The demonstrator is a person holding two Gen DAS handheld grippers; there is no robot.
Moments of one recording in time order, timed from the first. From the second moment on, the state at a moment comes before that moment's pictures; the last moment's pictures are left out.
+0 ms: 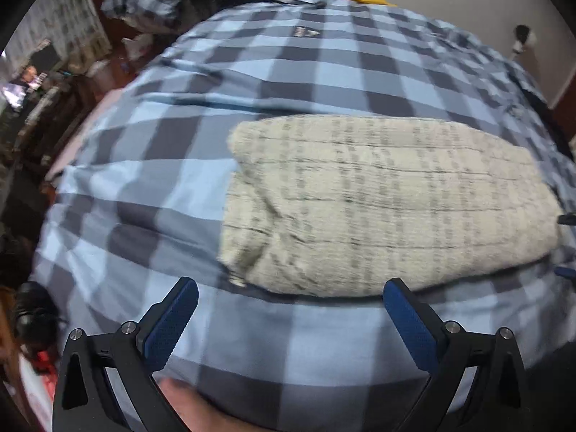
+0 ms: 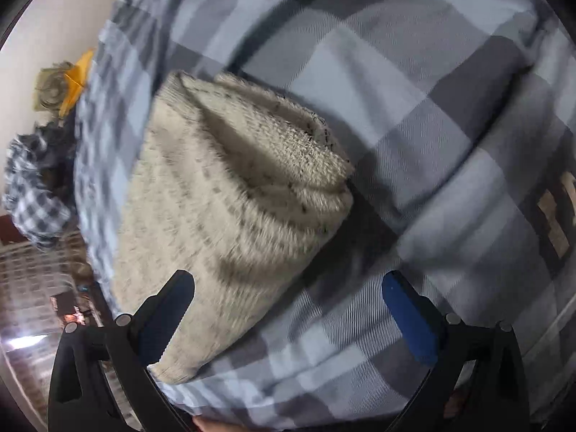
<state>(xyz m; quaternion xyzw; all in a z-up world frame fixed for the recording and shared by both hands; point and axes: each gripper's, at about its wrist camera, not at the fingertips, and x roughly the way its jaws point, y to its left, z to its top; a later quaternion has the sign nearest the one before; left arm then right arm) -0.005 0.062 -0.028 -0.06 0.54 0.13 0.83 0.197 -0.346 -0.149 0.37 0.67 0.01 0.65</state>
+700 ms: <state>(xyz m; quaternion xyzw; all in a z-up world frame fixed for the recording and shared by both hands) -0.002 0.068 -0.023 -0.11 0.52 0.09 0.84 0.189 -0.341 -0.104 0.38 0.58 0.06 0.72</state>
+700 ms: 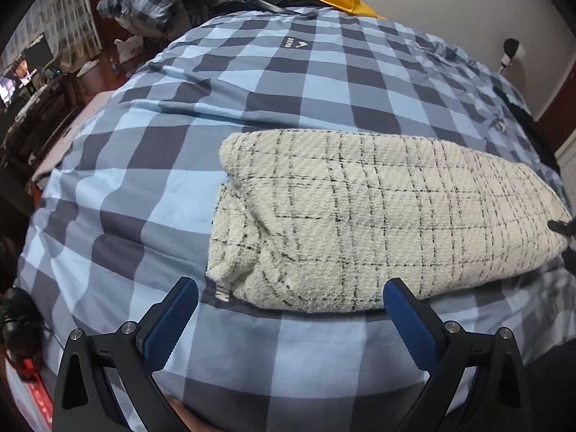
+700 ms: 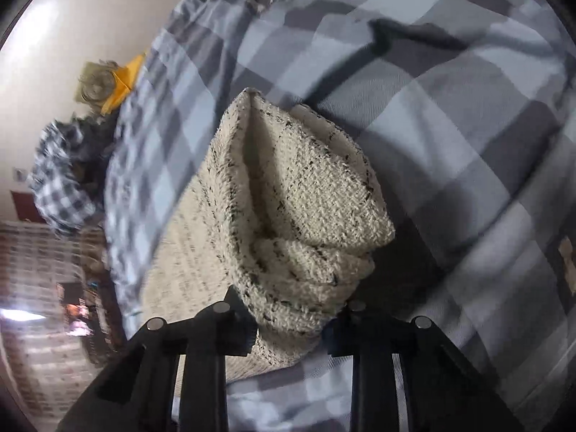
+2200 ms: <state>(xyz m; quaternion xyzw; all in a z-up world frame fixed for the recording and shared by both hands) 0.002 0.169 0.027 -0.17 0.48 0.16 0.85 0.089 -0.027 0.036 -0.13 0.37 0.26 0.88</state>
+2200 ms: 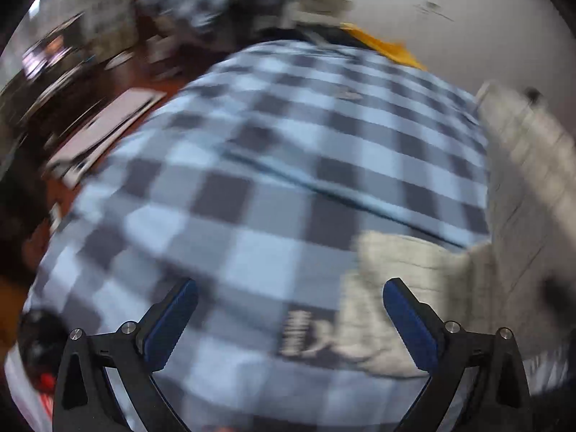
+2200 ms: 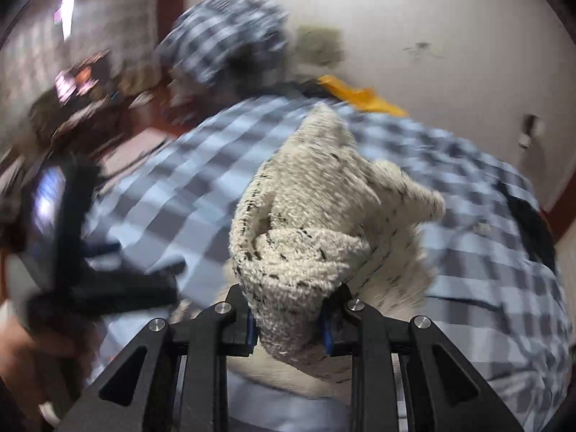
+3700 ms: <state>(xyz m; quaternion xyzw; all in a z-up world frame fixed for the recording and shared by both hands) 0.070 0.048 -0.046 -0.09 0.53 0.01 0.85 0.175 -0.133 -0.111 0.05 0.64 0.25 0.72</state>
